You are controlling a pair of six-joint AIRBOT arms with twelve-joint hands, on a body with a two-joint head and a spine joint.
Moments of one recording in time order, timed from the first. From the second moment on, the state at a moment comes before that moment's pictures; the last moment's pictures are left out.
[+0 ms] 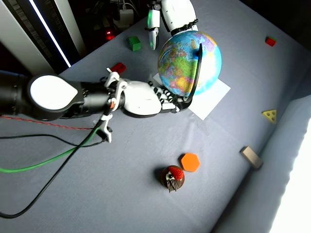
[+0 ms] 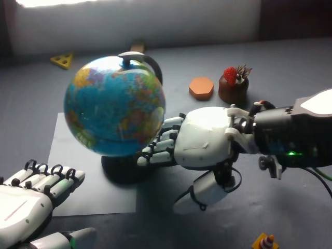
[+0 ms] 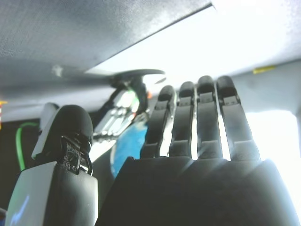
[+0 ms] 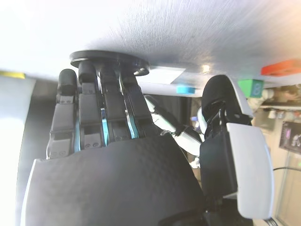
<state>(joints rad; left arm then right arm) 1.28 -0.84 0.63 -0.74 -1.00 1.47 -0.39 -1.39 1.28 -1.55 0.21 0.15</state>
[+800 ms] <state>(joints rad) 1.30 -0.83 0.65 -0.74 -0.99 1.43 -0.32 -1.51 1.34 -1.59 0.14 0.14</state>
